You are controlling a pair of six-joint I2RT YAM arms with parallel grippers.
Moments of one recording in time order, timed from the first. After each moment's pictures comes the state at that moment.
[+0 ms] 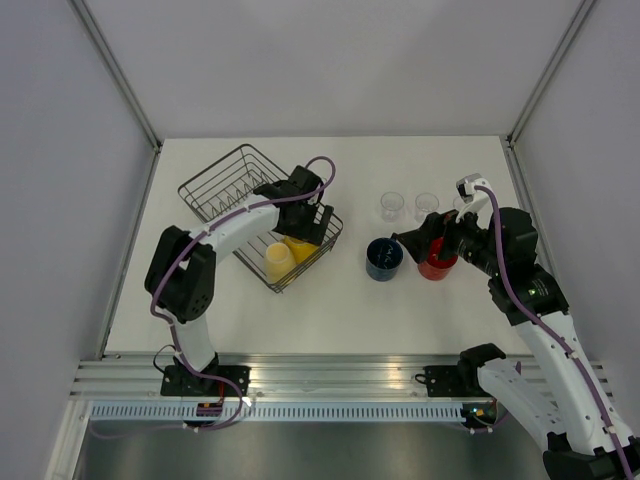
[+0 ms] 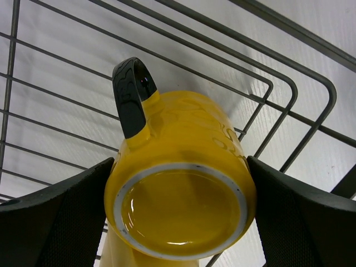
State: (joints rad) left arm -0.59 1.83 1.41 -0.68 -0.08 -0.19; right arm 0.28 0.75 0.91 -0.46 -0.36 0.24
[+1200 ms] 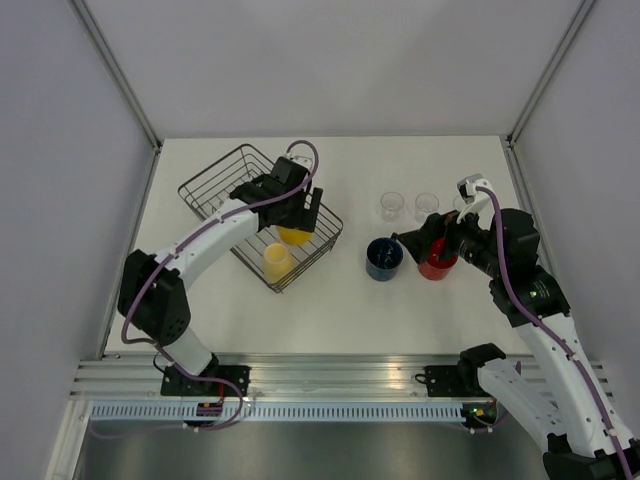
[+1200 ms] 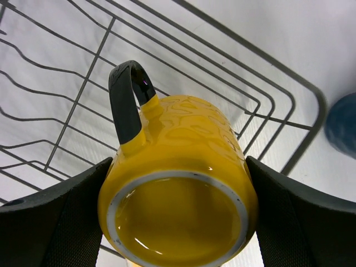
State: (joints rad) left arm -0.59 1.65 1.38 -0.66 -0.19 -0.24; right arm 0.28 0.74 0.91 -0.46 -0.36 0.23
